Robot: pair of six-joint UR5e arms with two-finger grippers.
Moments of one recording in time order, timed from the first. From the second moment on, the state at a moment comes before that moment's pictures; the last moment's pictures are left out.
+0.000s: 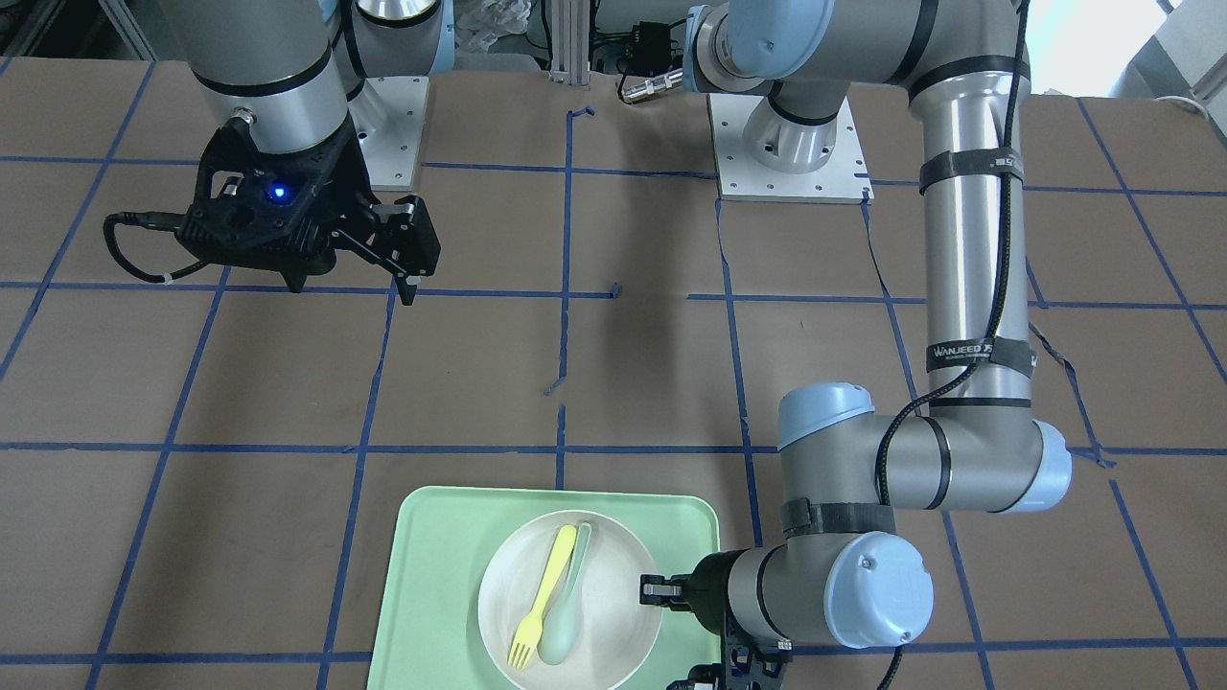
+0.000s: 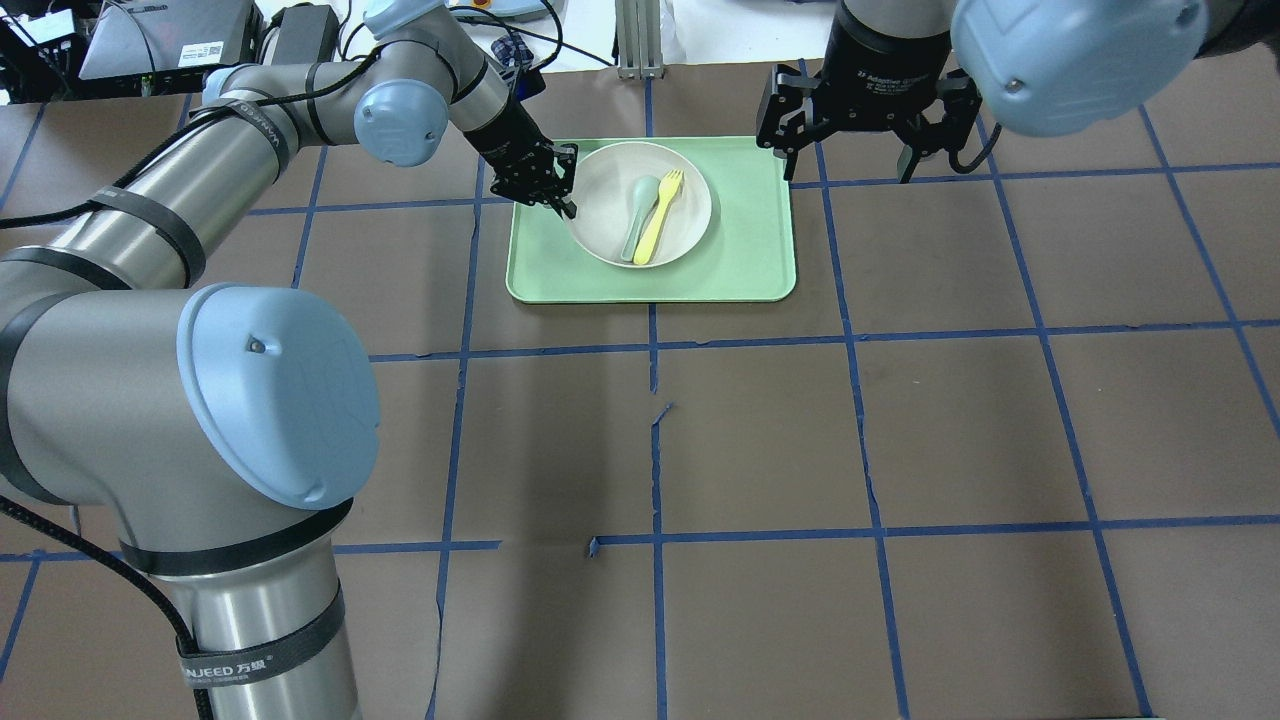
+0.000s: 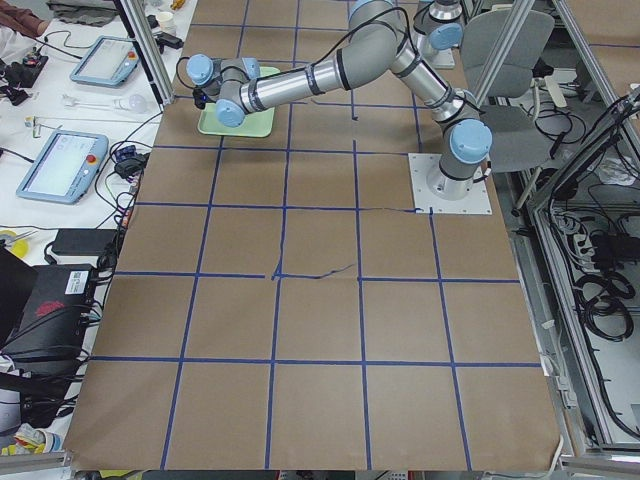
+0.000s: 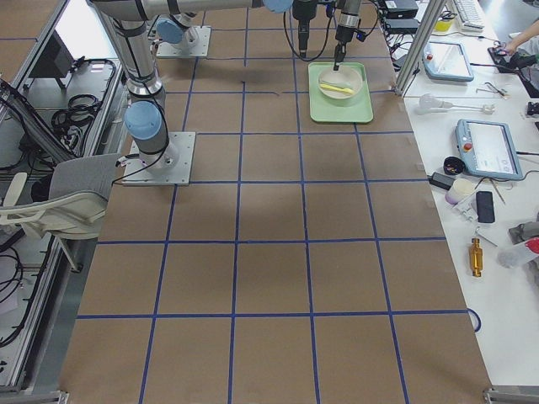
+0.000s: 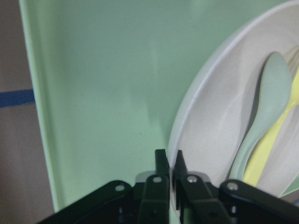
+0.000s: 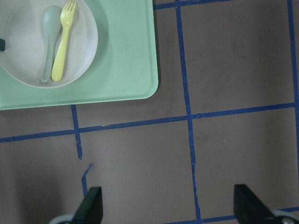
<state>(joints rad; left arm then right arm) -1.60 -2.42 -1.11 -1.32 1.14 0.03 1.71 -1.44 1.43 -1.64 -1.60 0.25</state>
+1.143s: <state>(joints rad) -1.59 -2.31 -1.15 -1.35 1.30 0.03 1.71 -1.44 1.43 -1.64 -1.60 0.25</state>
